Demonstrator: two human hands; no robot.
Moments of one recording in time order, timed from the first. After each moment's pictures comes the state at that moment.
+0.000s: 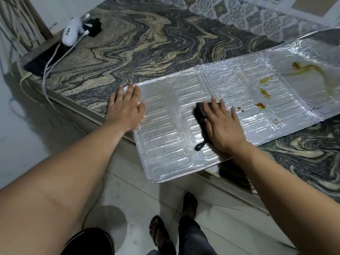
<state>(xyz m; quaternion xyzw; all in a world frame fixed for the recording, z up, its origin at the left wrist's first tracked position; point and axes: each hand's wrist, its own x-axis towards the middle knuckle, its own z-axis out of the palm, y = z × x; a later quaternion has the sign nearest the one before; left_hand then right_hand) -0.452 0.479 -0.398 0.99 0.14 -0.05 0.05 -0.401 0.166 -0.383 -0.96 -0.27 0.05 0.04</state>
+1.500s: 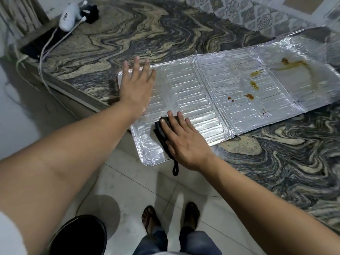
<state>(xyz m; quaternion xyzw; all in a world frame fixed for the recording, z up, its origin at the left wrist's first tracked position) -0.439 0.424 -0.364 0.98 0.07 -0.01 -0.19 -0.506 0.201 -0.386 -0.90 -0.44 0.05 0.06</state>
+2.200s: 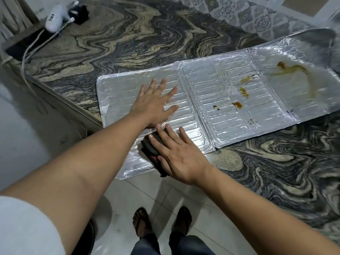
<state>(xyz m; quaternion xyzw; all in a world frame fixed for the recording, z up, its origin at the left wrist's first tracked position) -0.402 0.343 -0.394 1.00 0.03 -0.07 0.06 -0.474 0.146 -0.382 -0.85 -0.51 0.10 0.05</state>
